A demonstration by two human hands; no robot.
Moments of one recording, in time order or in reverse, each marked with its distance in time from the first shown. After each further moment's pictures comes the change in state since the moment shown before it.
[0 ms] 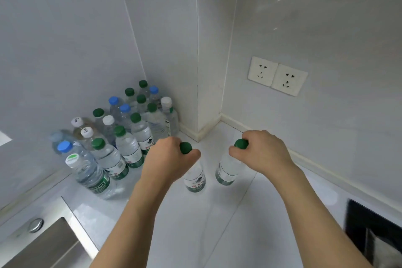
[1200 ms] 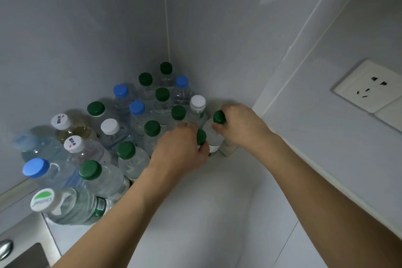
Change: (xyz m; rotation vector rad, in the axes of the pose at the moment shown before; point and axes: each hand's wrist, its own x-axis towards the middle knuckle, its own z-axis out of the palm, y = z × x) left_hand 0.168 -0.094 0.042 0.126 -0.077 0.092; right_hand 0.231 -0.110 0.124 -0.127 -0.201 -0.373
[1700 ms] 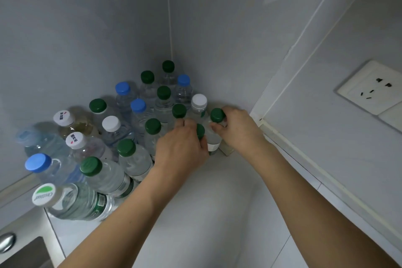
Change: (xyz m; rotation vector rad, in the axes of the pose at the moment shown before) left_hand -0.002 0.009 0.009 0.088 0.070 -0.132; right_hand -0.006 -0.001 0.019 0.254 0.105 0.090
